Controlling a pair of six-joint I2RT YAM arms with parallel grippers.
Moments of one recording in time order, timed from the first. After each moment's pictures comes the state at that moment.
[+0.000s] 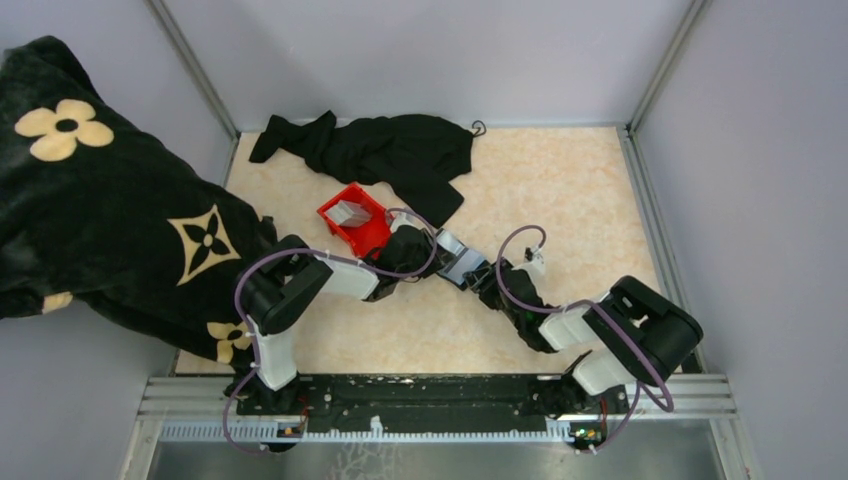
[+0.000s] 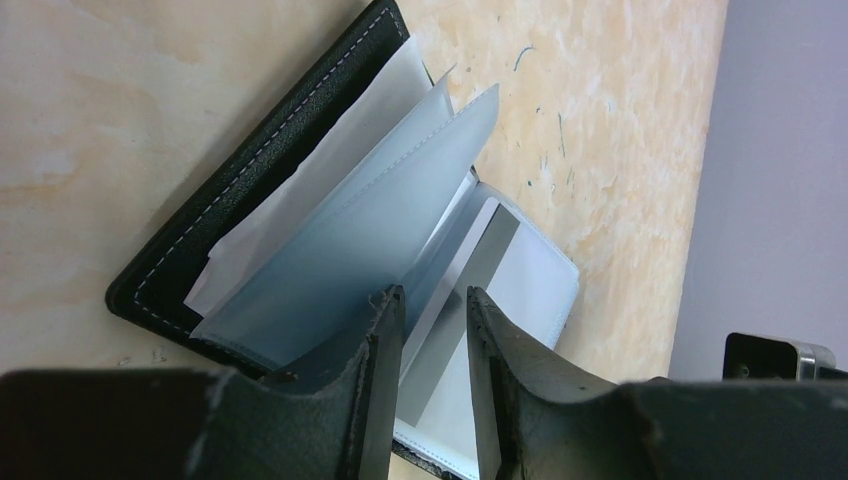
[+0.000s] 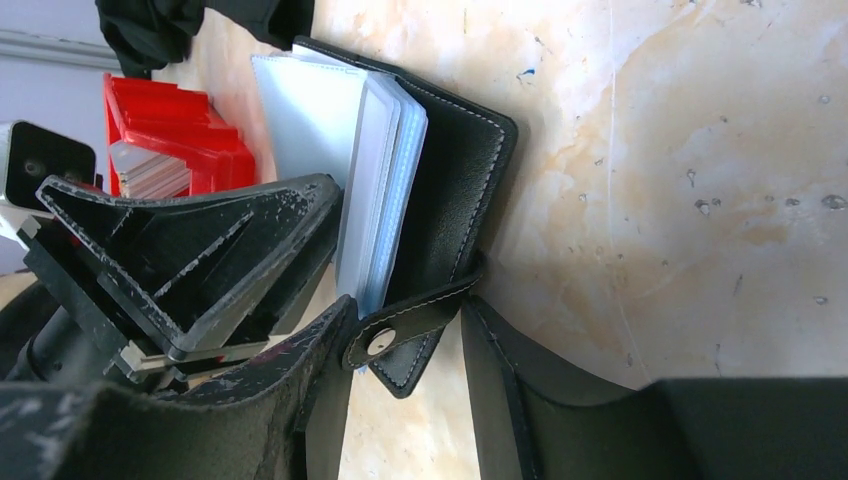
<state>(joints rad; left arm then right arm) -0.81 1.90 0.81 0.53 -0.07 -1.12 0.72 1.44 0.18 0.77 0.29 1.22</state>
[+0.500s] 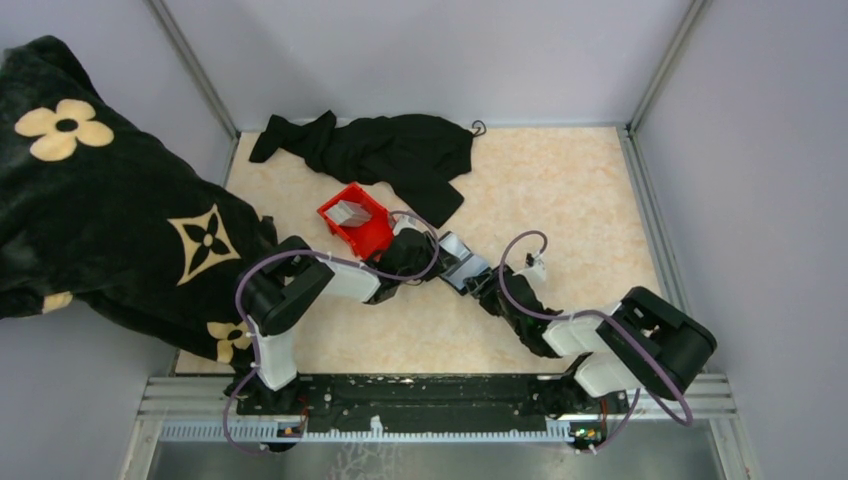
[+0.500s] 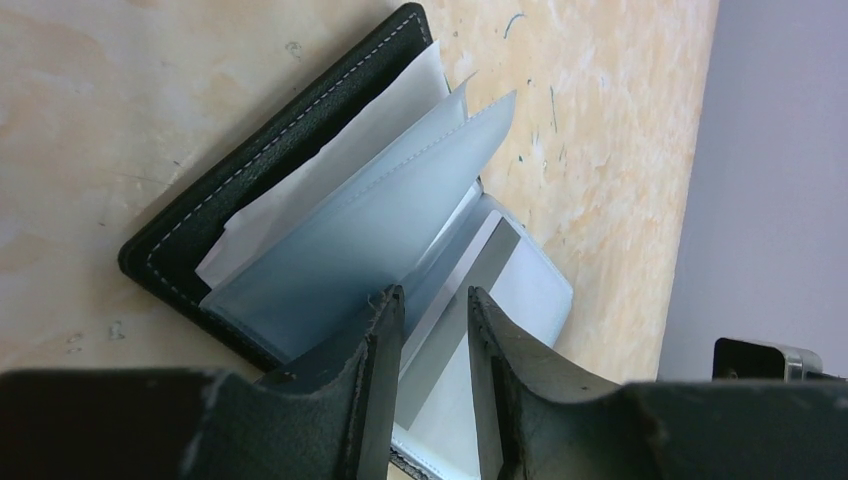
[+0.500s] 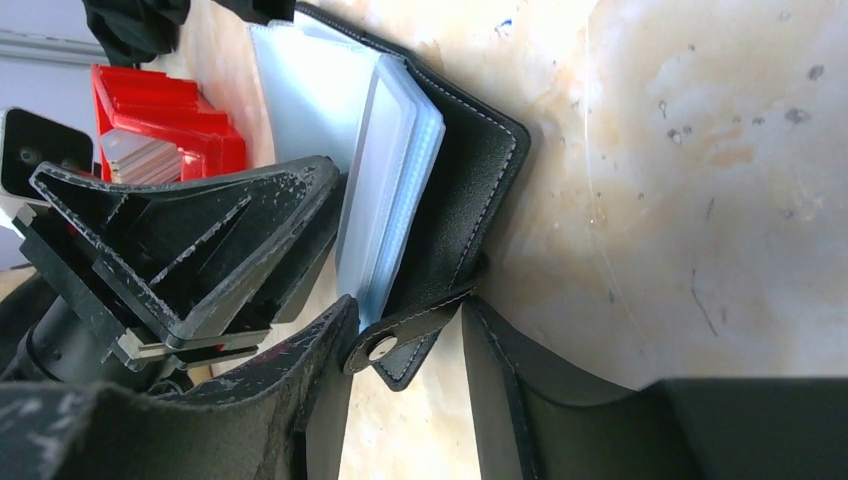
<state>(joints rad) -0.83 1.90 0.80 0.55 -0.07 -1.14 0.77 1.37 0.17 0.68 0.34 1.27</state>
